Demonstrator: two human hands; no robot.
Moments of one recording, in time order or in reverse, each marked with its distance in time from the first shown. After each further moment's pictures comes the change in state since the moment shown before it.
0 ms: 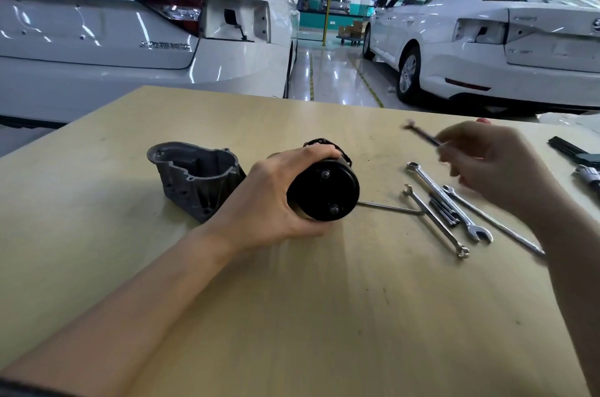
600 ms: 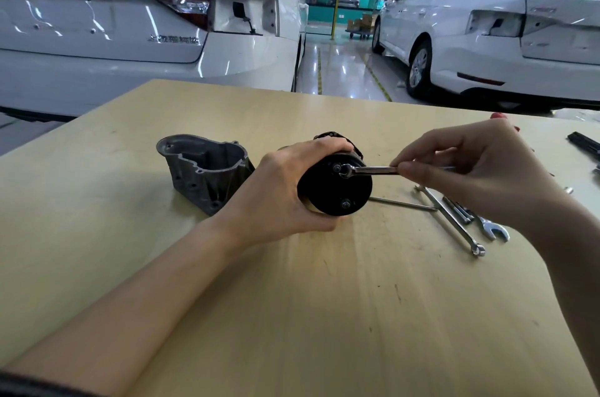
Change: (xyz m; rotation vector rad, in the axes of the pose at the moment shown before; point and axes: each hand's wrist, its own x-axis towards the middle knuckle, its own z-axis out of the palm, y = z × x) left_hand 0.000 0.000 -0.001 -0.027 0.000 -0.007; right_hand -0.027 -0.058 0.018 0.250 -0.238 -0.253
